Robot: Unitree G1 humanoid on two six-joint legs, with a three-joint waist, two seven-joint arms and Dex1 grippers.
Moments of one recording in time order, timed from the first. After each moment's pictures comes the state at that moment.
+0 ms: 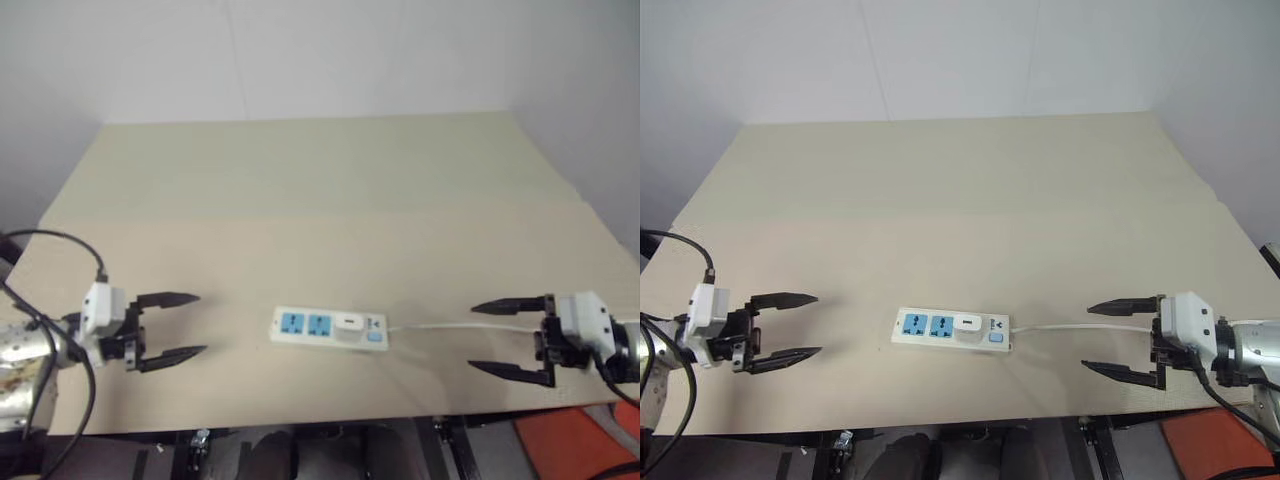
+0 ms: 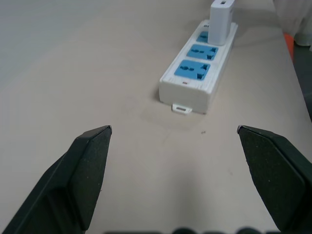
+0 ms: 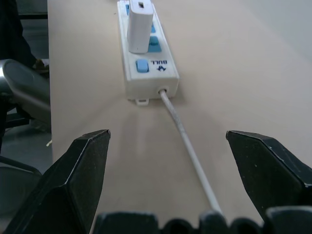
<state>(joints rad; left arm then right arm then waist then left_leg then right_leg) -0.02 0.82 0.31 0.08 -0.52 -0.03 -1.46 0.10 -0.95 -0.31 -0.08 0.53 -0.09 1.41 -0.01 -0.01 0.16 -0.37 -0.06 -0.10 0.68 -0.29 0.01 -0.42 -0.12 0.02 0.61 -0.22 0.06</state>
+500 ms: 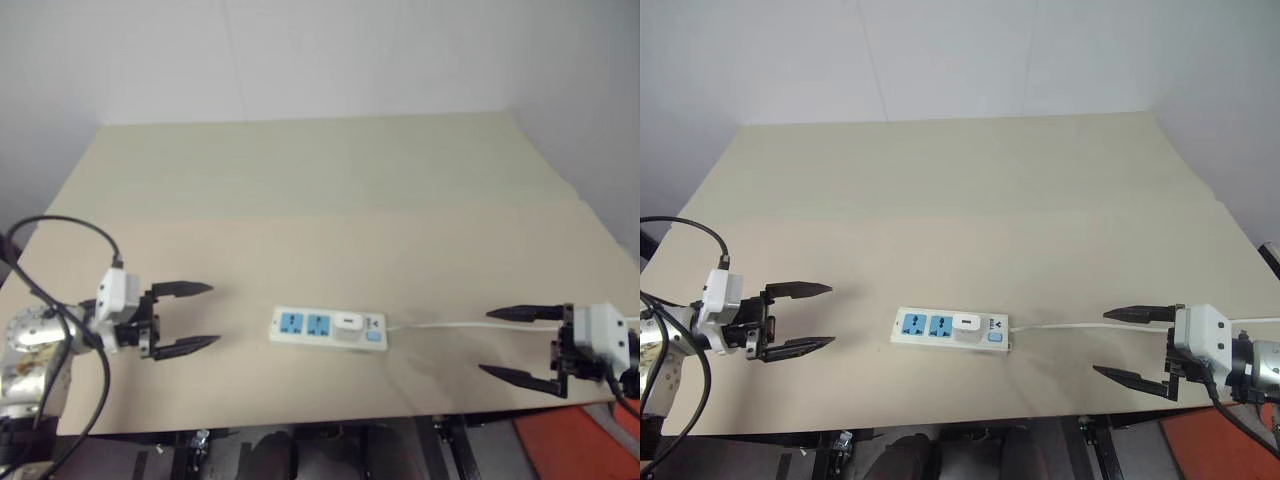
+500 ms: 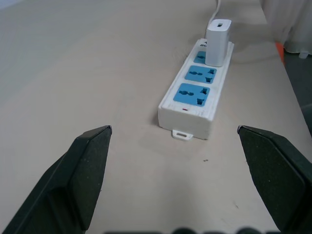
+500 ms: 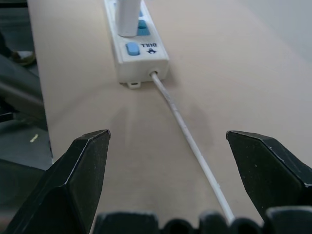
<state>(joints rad) -0.11 0.82 0.25 0.06 -0.53 0.03 -1.44 0.20 -0.93 -0.40 -0.13 0.49 -0.10 1.35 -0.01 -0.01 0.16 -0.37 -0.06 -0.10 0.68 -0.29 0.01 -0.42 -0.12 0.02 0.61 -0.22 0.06</state>
